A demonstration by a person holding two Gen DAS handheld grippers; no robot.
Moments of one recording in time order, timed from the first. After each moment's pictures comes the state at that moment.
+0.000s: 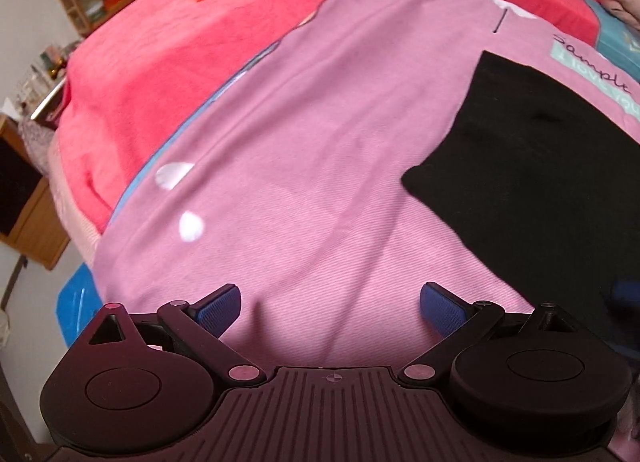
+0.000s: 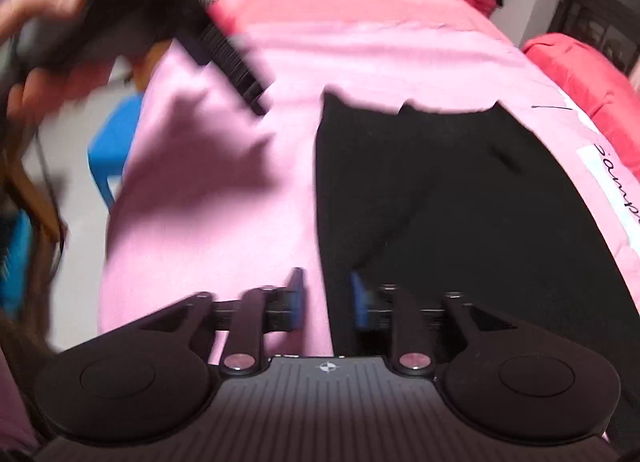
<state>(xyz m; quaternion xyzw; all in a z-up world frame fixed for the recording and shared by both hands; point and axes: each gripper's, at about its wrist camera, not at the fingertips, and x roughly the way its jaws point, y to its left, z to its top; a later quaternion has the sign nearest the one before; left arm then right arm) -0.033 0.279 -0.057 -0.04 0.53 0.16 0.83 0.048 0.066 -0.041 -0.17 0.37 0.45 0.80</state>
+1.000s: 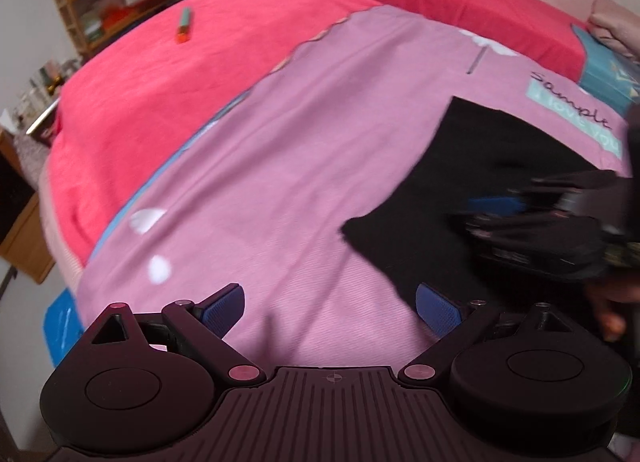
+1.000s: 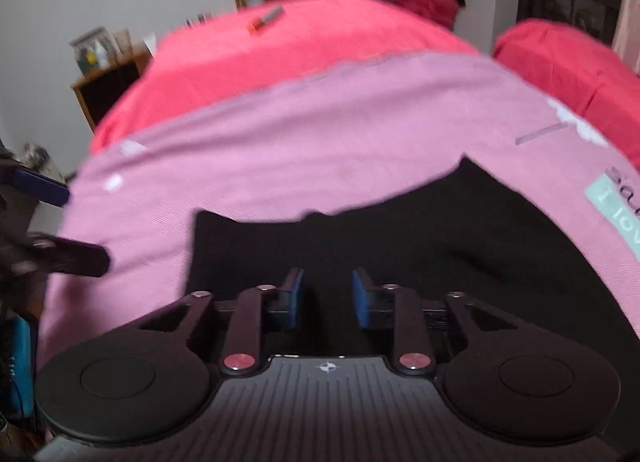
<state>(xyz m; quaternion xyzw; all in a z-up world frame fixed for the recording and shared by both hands) -0.002 0.237 -0.035 -0.05 0.49 0.14 0.86 0.202 0.132 -0.091 -0.12 0.40 0.42 0.80</state>
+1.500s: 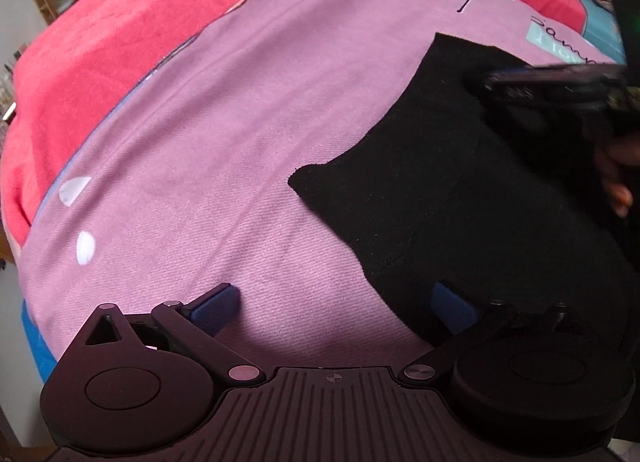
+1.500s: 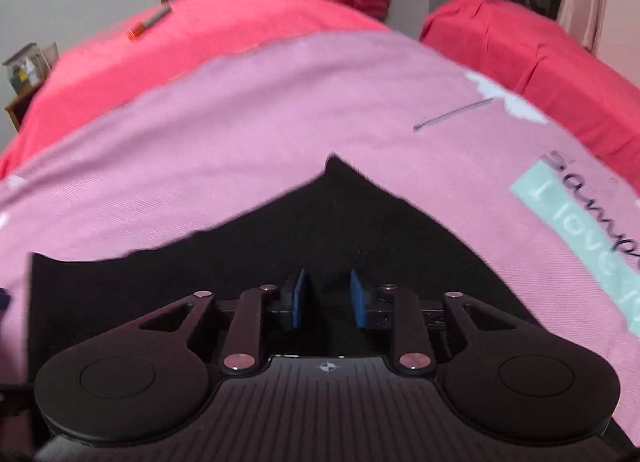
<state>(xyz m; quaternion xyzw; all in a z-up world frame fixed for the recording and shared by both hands) 0.016 0.231 -0.095 -0.06 0.54 0.13 0.83 0.284 0.117 -0.120 -0.11 0.36 0.35 0.86</state>
